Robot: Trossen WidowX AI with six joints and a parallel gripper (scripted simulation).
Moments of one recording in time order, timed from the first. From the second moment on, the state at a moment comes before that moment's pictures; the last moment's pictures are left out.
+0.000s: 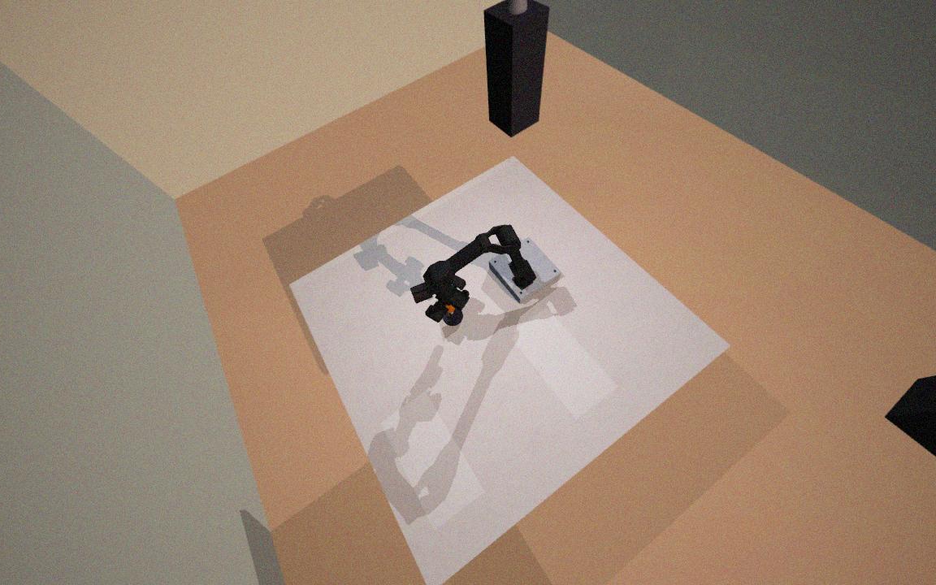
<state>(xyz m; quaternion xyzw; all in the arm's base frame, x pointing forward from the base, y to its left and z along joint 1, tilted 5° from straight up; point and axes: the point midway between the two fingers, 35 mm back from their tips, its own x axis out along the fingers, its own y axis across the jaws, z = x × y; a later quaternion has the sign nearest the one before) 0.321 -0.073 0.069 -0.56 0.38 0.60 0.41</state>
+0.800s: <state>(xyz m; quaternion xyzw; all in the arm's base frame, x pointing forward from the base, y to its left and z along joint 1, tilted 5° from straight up) 0.320 -0.073 0.047 -0.61 0.32 0.64 0.35</state>
